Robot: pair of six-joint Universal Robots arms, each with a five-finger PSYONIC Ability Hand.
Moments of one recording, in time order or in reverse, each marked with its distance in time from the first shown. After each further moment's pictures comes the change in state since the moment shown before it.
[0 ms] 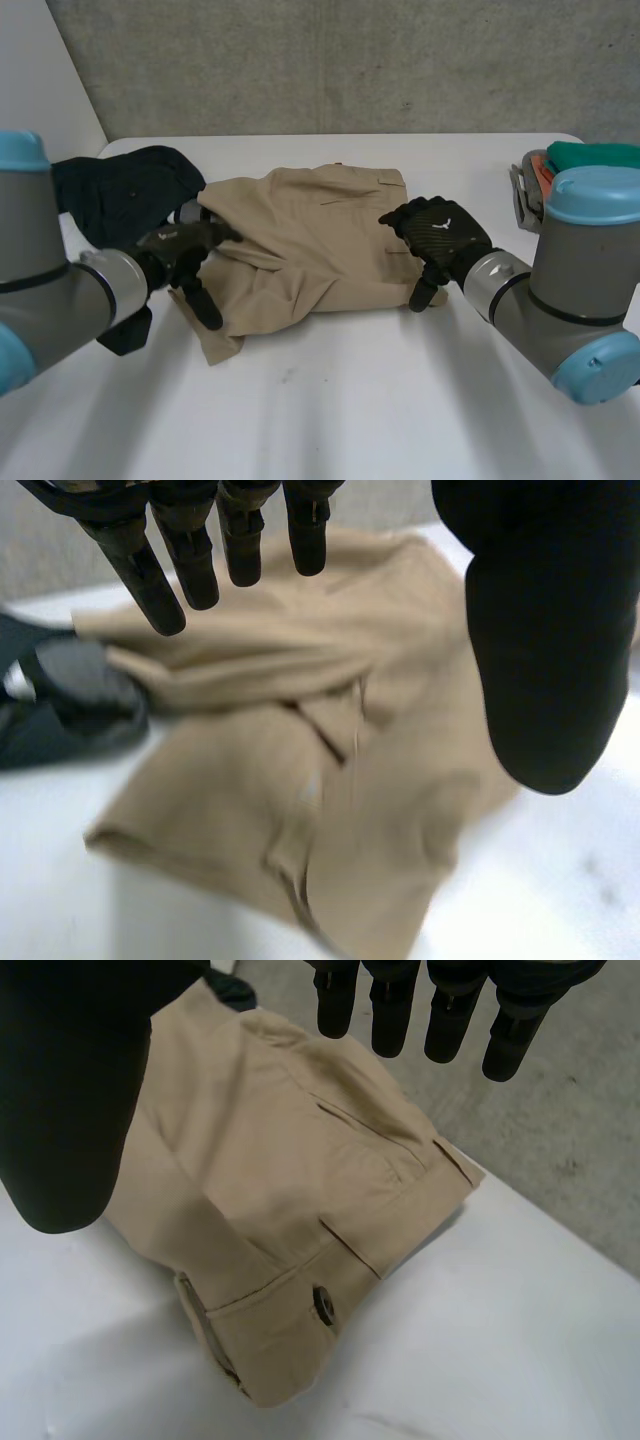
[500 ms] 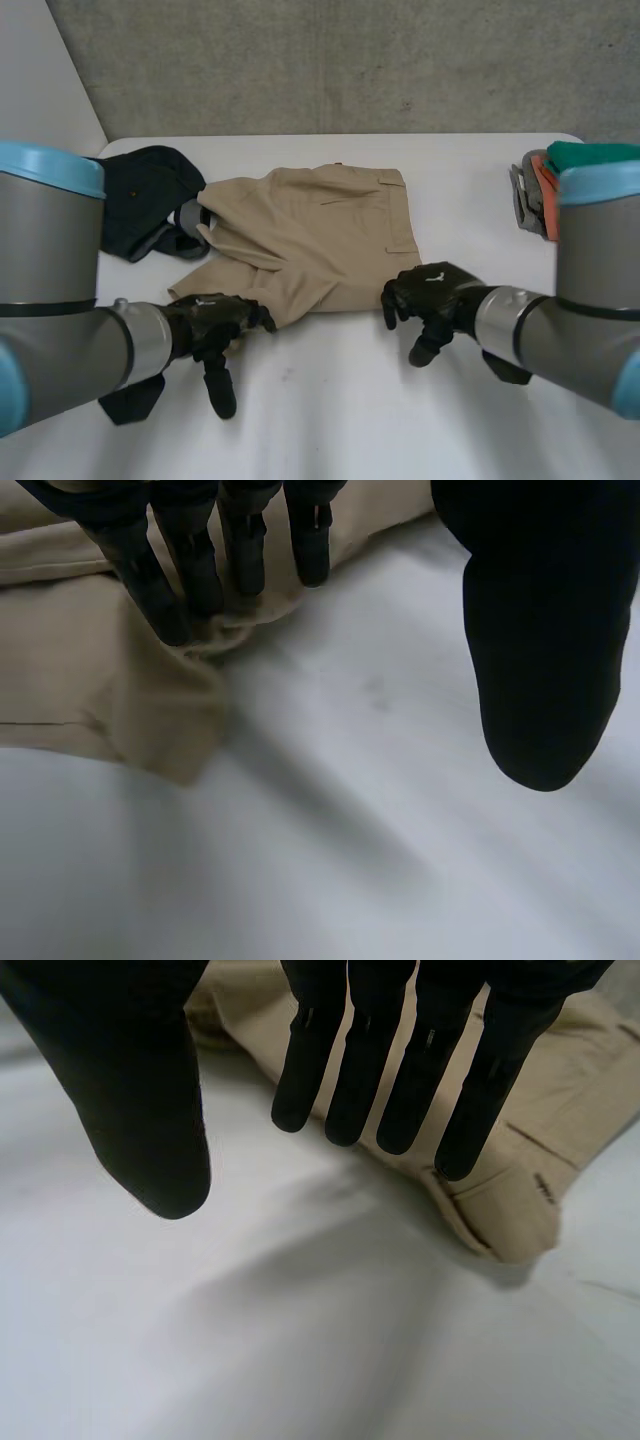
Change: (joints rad) left arm -0.119 -0.039 -0.007 -0.238 -0.015 0.127; right arm -0.010 -0.039 0.016 0.356 -0.134 -0.009; left_hand 0.059 0.051 0.041 0.053 0.025; right_hand 0.528 0.538 0.538 0.532 0.520
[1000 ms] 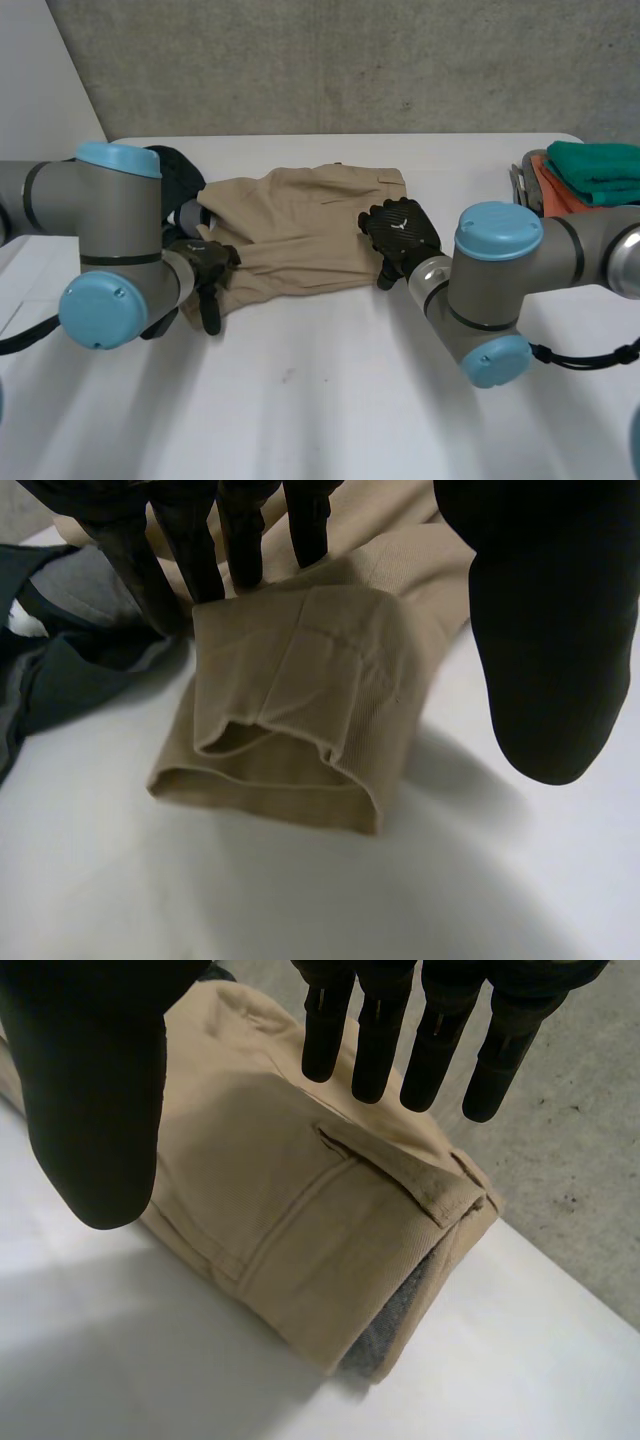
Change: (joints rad) left arm 0.020 -0.377 0.405 0.126 -0.248 0.096; right arm 0.129 0.358 -0.258 -0.554 0.275 -0.026; left_hand -0.074 -0.045 -0.042 -0.050 -0.023; right_hand -0.305 -0.299 -0.297 -0.328 -0.333
